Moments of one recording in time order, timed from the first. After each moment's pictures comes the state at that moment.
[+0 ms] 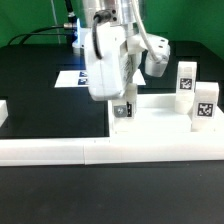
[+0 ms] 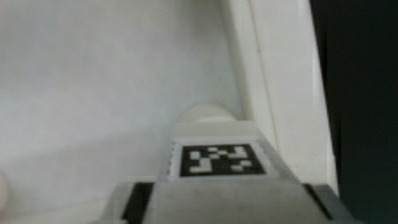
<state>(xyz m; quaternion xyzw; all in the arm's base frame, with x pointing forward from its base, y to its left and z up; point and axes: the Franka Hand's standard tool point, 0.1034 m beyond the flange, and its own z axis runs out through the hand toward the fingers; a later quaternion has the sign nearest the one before) 0.621 0.003 0.057 -0.65 0.76 0.00 0.07</state>
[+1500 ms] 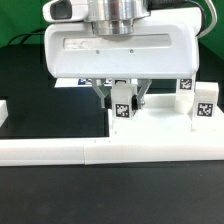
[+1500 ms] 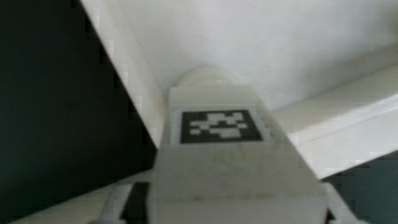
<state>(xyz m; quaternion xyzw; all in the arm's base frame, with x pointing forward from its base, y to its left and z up) 0.630 -0.002 0.066 -0.97 0.24 -0.04 0.04</state>
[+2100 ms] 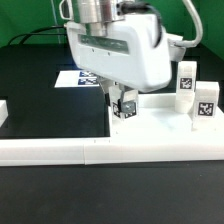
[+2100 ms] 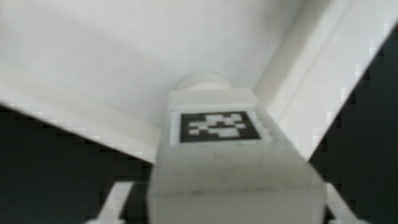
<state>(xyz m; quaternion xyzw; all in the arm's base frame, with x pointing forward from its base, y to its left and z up) 0.623 -0.012 0.064 -0.80 0.59 -0.02 0.08</state>
